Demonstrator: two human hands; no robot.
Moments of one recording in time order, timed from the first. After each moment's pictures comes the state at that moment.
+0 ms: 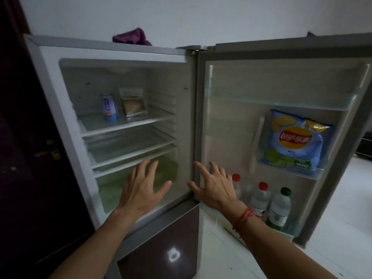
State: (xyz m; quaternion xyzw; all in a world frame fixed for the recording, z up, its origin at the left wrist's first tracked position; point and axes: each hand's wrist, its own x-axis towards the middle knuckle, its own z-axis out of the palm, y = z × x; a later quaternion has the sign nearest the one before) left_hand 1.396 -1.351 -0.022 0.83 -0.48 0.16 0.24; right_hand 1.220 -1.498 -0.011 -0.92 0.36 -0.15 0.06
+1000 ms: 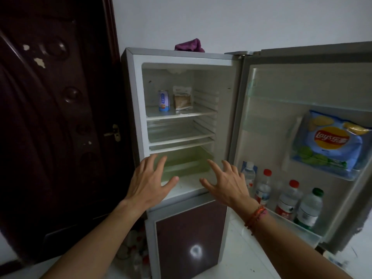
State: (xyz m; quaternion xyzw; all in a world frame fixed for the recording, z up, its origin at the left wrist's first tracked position) left_hand 1.337 -1.201 -0.002 0.88 -0.40 0.18 0.17; right_hand 1.199 -1.397 -0.004 -0.95 0.28 -0.14 0.05
